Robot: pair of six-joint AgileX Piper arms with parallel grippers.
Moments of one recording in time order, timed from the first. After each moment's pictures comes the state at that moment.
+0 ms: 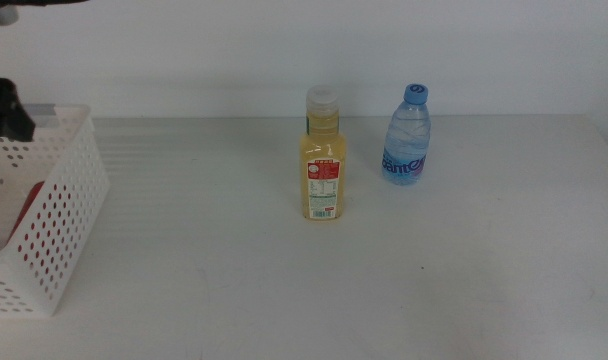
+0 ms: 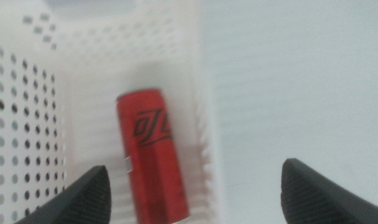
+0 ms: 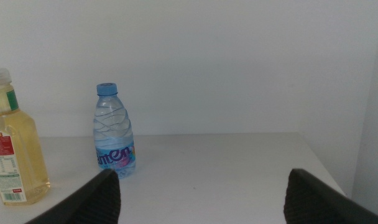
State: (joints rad) left arm 0.24 1.46 -1.36 -0.22 0.98 0.46; right arm 0.03 -0.01 0.03 0.11 0.02 -0.04
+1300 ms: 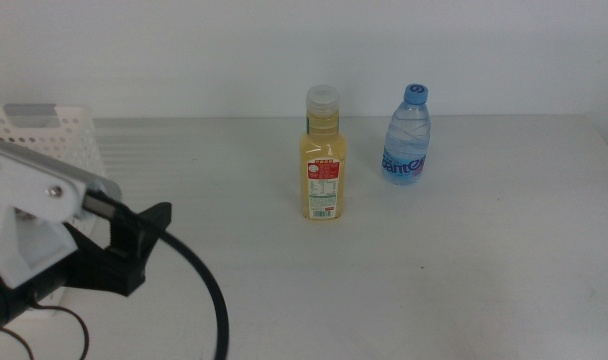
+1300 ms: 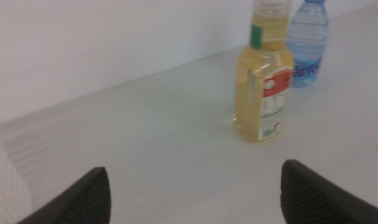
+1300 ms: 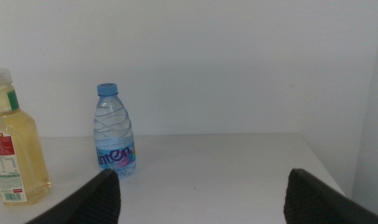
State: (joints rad) left arm -0.39 0.83 -0.44 -0.38 -0.02 0.43; right arm 0.03 -0.01 0.03 0.11 0.02 -0.04
